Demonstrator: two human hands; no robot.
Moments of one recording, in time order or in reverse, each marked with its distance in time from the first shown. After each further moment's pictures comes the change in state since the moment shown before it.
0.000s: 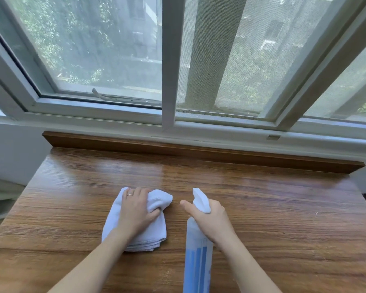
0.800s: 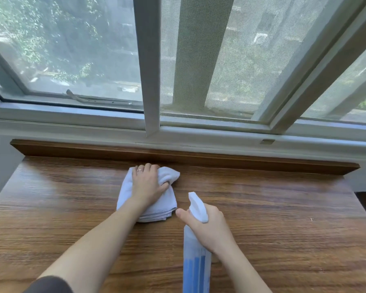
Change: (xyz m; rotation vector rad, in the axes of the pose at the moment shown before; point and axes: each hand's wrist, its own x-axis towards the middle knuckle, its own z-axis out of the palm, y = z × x) left_hand 0.120 0.047 0.034 0.063 -0.030 -0.008; right_hand 0.028 0.003 -0.025 0.022 -0.028 -0.004
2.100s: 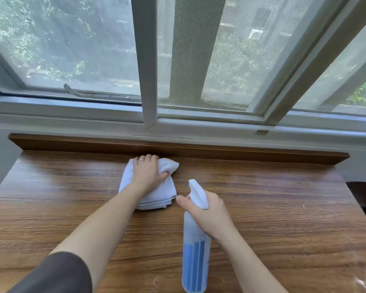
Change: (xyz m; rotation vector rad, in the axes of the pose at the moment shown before) left_hand 0.009 0.004 -0.010 0.060 -0.168 0.024; right_hand -0.014 -0.007 -0.006 -0.021 0.041 -0.031
